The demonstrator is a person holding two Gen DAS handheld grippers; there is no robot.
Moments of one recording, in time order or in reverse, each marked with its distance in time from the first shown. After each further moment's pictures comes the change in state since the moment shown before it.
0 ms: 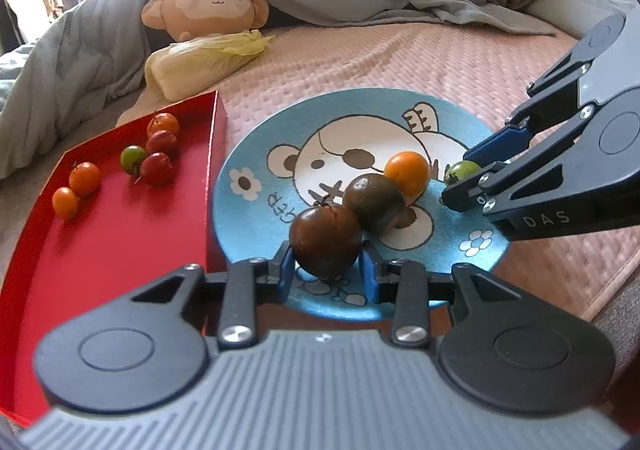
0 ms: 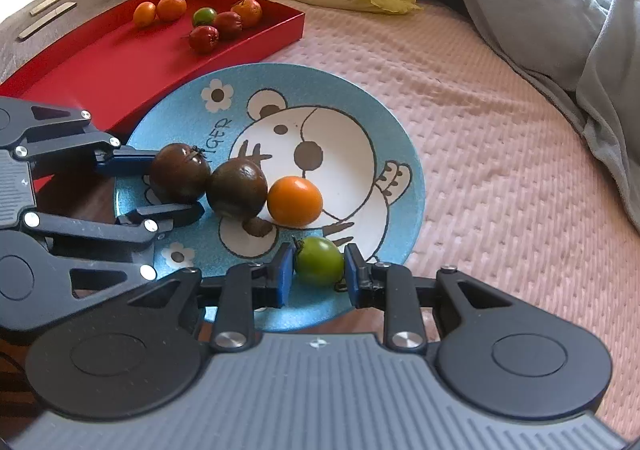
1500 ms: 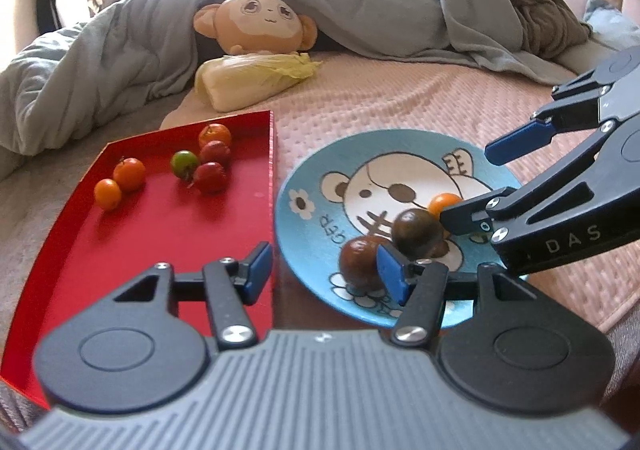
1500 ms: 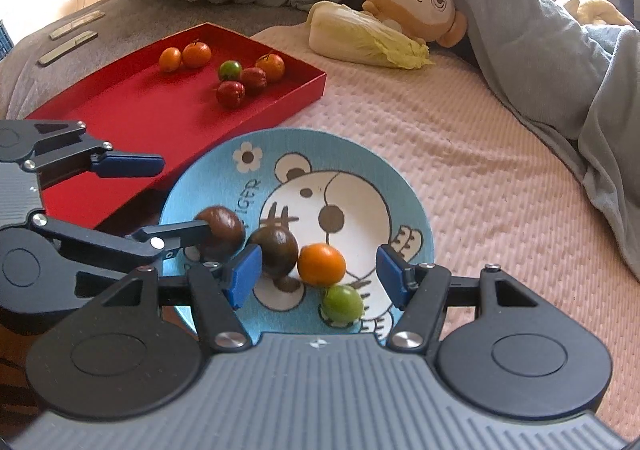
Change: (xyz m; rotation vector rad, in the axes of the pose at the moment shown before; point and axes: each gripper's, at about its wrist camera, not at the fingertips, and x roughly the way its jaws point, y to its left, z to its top) left arm -0.028 0.034 0.005 -0.139 -0.066 0.043; right arm -0.028 0.013 0.024 -0.023 -0.111 0.019
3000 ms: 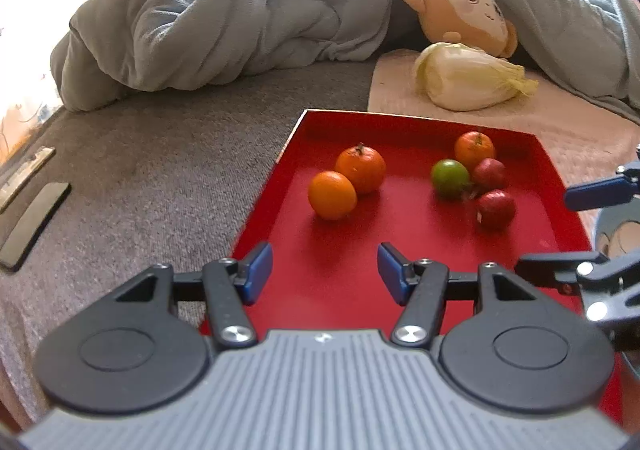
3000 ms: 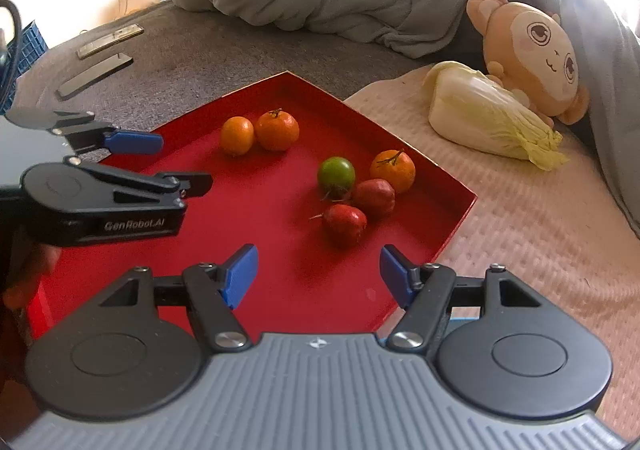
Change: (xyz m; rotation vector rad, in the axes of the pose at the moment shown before) left arm 0.055 0.190 0.019 -0.229 0.073 0.237; right arm 0.103 0.096 0.124 -0.074 -0.033 0.132
